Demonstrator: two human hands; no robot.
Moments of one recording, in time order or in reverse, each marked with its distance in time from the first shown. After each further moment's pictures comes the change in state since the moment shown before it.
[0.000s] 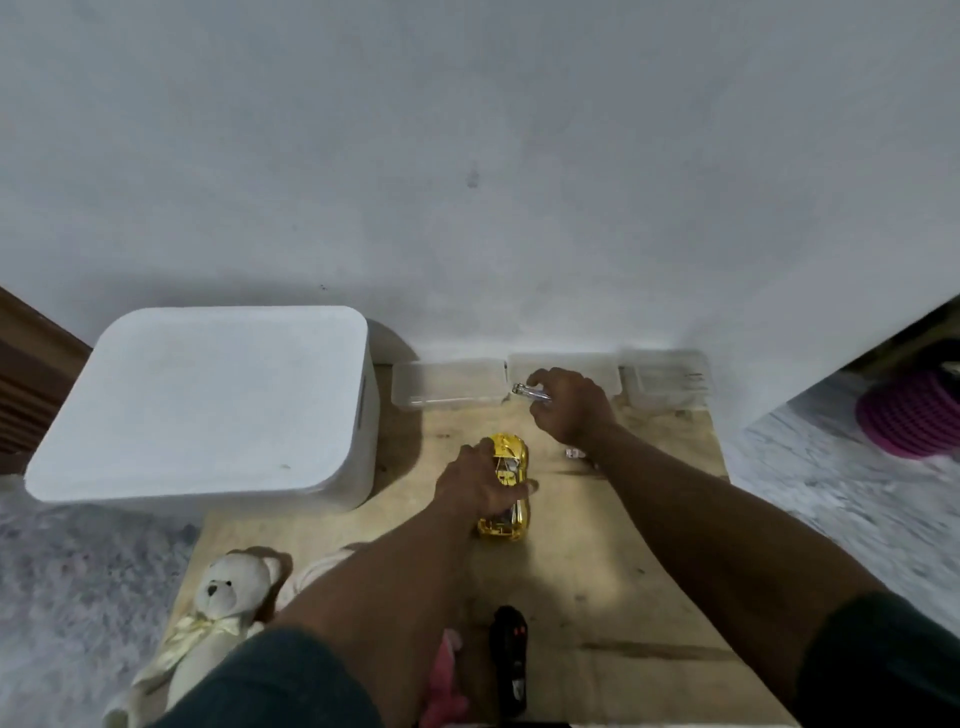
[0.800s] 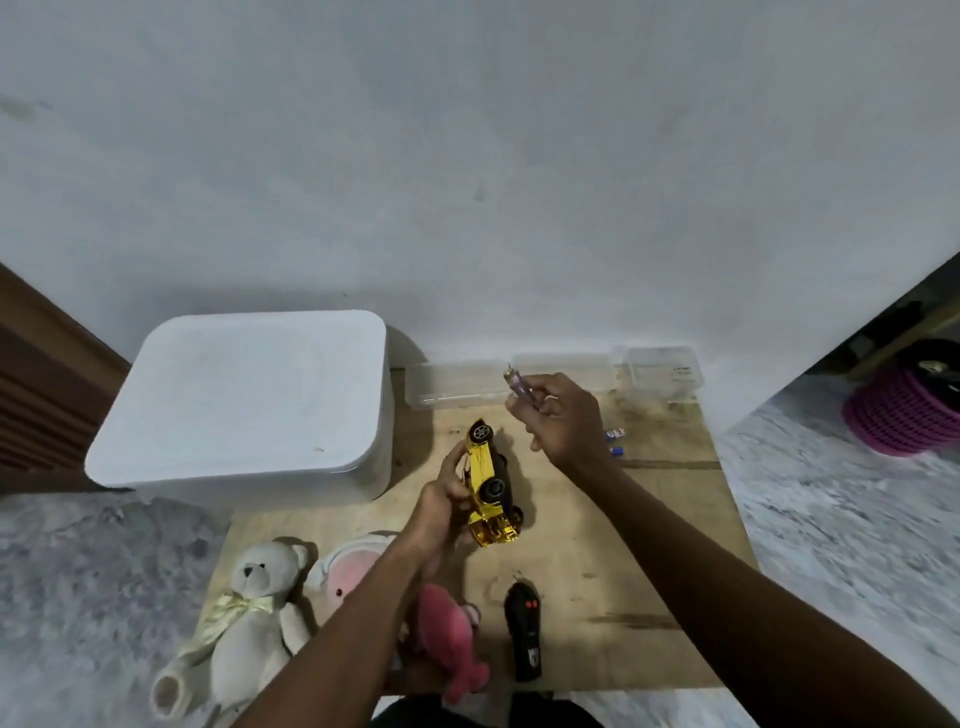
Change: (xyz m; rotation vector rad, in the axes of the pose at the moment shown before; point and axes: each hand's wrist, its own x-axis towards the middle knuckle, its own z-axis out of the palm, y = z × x) left_hand -0.109 -0.042 -0.022 -1.370 -0.152 -0.003; right_hand -0.081 -0.081 -0.029 0.671 0.319 0.013
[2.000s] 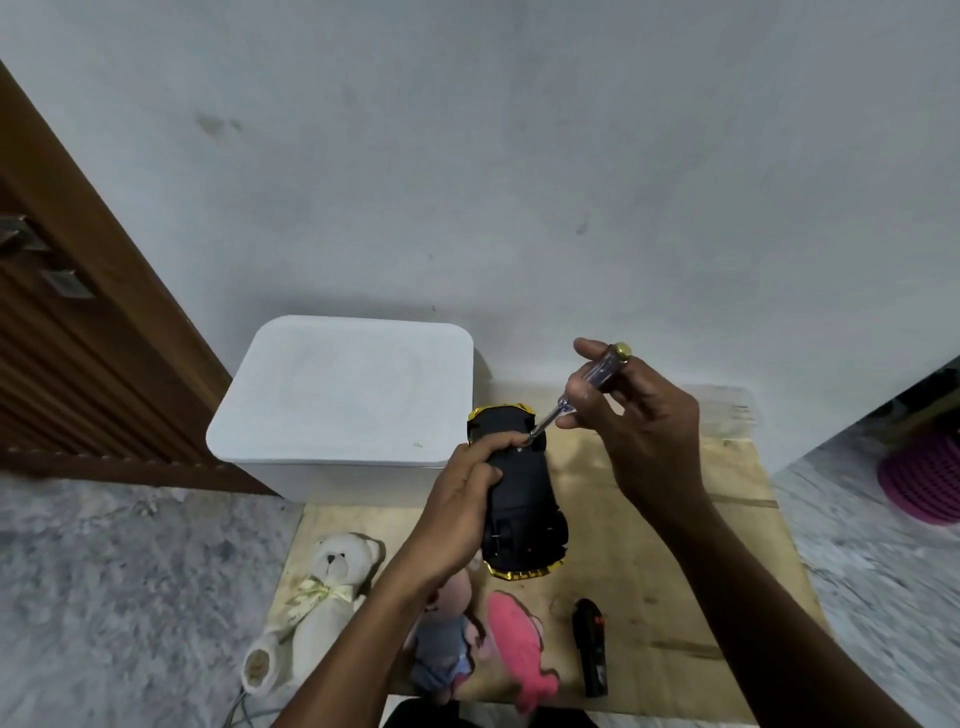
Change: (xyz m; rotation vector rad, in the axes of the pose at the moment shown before) left_hand -0.111 0.063 -0.045 0.441 0.067 0.533; right_hand -0.061 -0.171 0.010 0.421 0.023 -0.206
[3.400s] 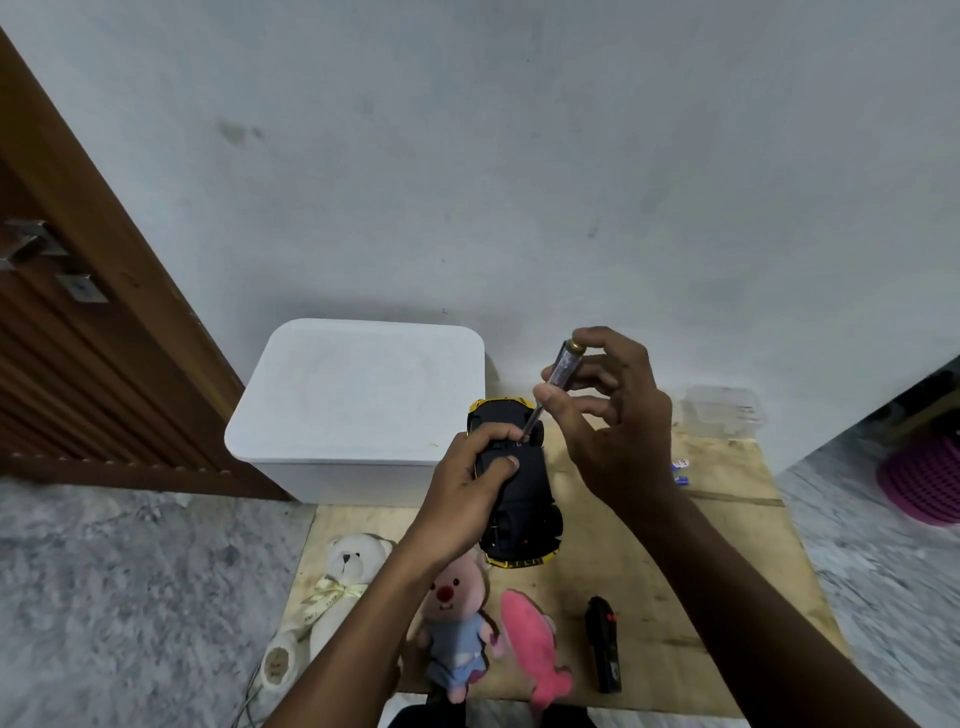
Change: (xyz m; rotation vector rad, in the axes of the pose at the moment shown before) left_hand 0.007 -0.003 -0.017 0.003 0.028 0.043; right_hand 0.000 0.008 0.033 -0.254 0.031 -0.276
